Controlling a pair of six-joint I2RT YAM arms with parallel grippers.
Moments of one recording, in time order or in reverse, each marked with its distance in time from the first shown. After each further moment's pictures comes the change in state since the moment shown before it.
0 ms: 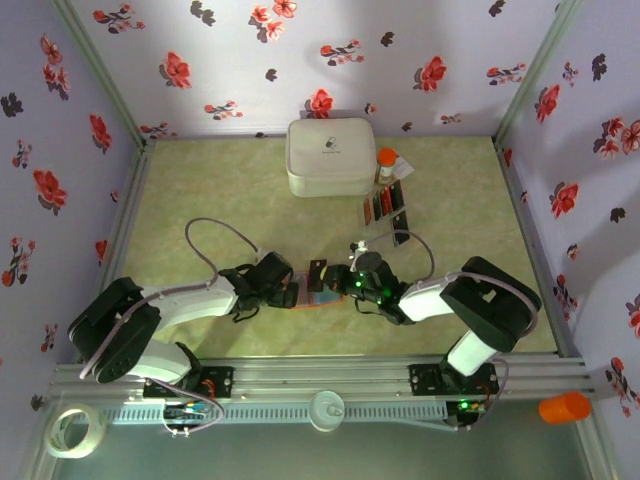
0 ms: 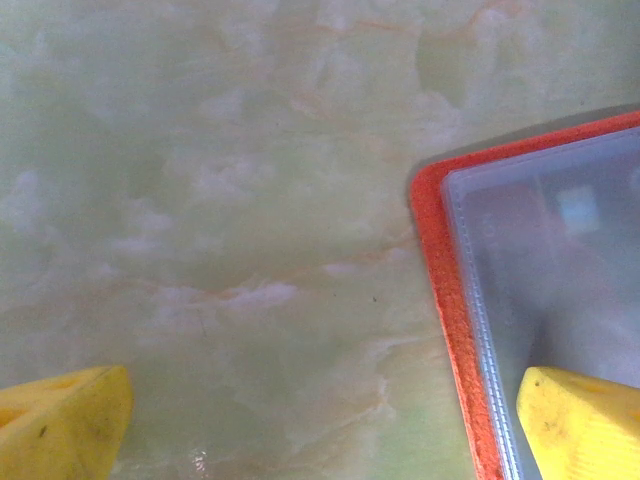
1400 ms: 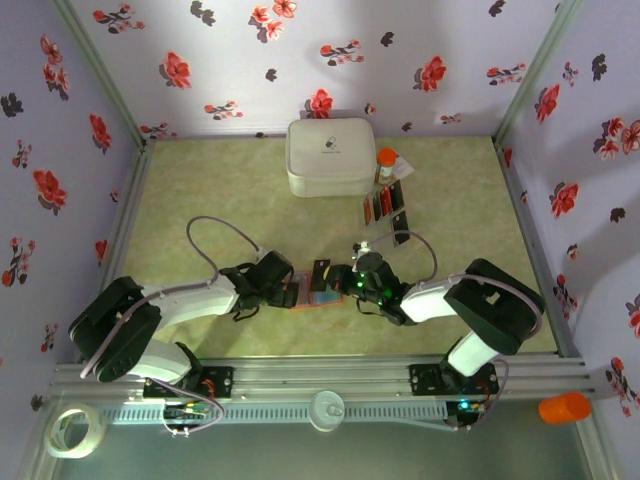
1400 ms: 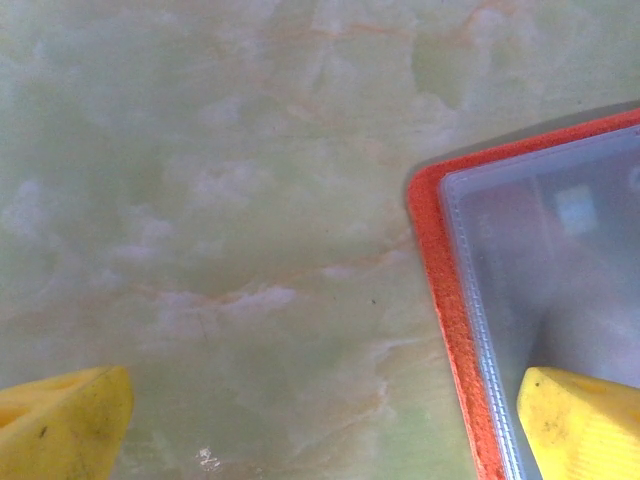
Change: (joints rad) left arm 0.002 0.006 0.013 -0.015 0.000 0.018; right arm 0.000 -0.031 -0.012 -0.037 0.048 0.000
